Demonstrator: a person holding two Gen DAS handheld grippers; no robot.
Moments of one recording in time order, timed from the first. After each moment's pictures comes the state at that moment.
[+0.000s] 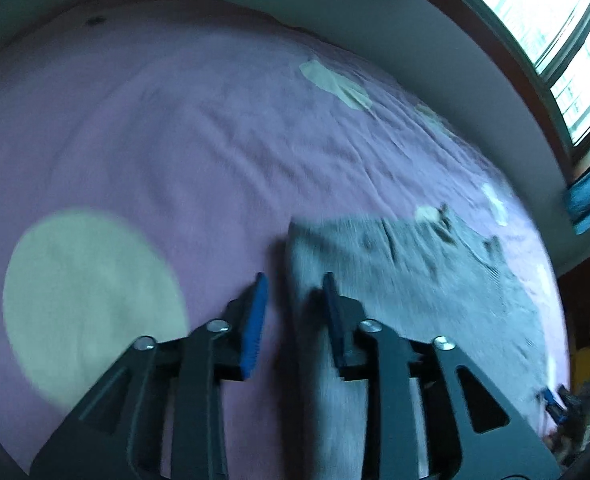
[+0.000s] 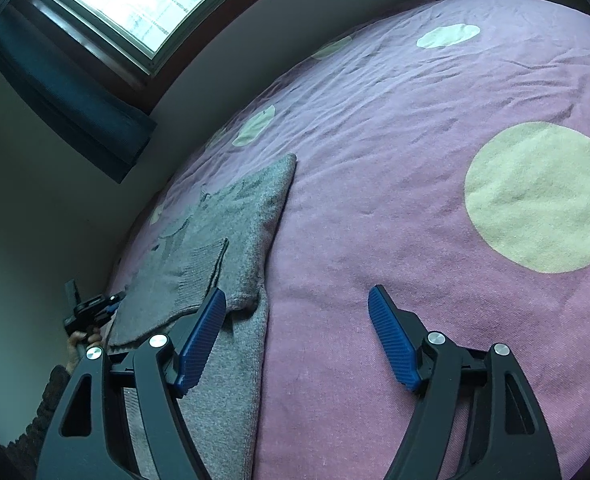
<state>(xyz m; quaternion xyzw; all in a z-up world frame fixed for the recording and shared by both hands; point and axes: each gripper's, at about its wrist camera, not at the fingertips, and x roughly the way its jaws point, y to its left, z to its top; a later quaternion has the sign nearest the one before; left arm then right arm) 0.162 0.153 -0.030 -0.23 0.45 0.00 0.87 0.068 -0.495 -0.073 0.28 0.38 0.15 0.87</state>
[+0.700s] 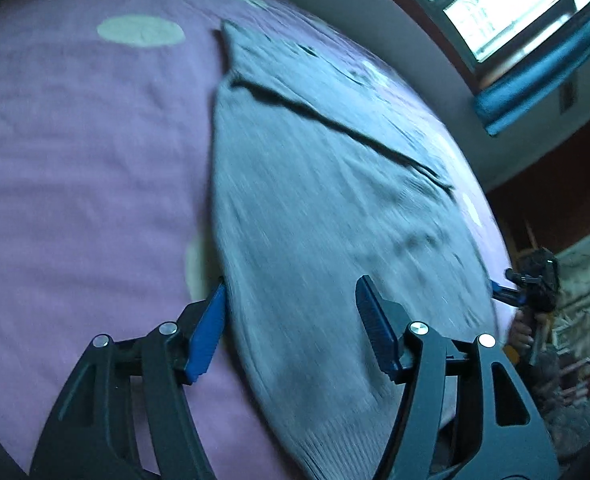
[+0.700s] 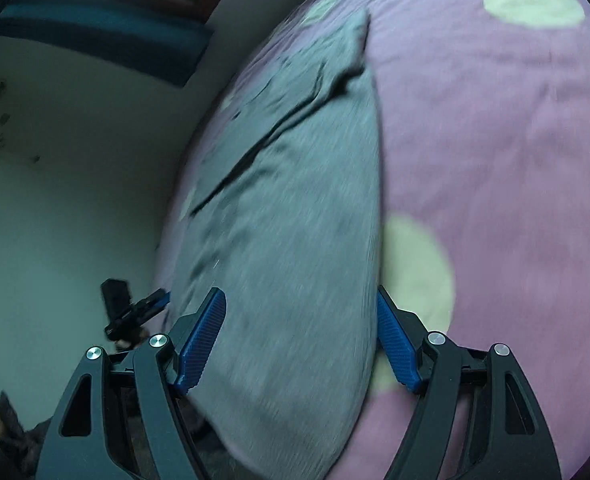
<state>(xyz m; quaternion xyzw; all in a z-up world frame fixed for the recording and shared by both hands) -0.102 0.092 -0.018 -0.23 0.49 -0.17 0.82 -0.087 -0.449 -0.071 0.31 0.50 0.31 0.74</state>
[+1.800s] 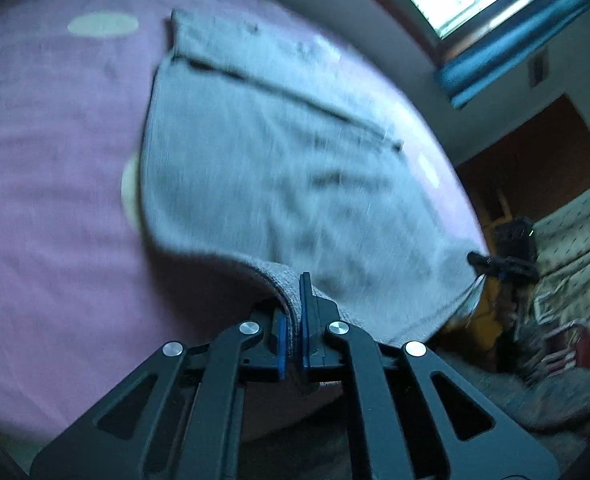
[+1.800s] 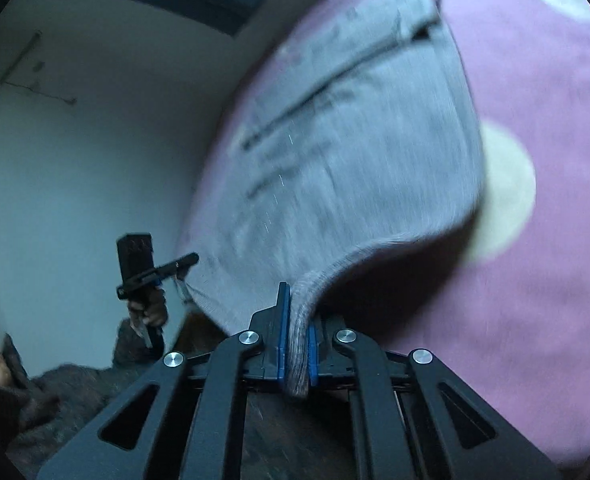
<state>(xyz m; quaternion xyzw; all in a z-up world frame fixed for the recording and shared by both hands) -0.138 0.060 0.011 -0.22 0.49 -0.22 0.81 -0.112 -0.415 -0.042 0.28 0.49 0.37 0.73</state>
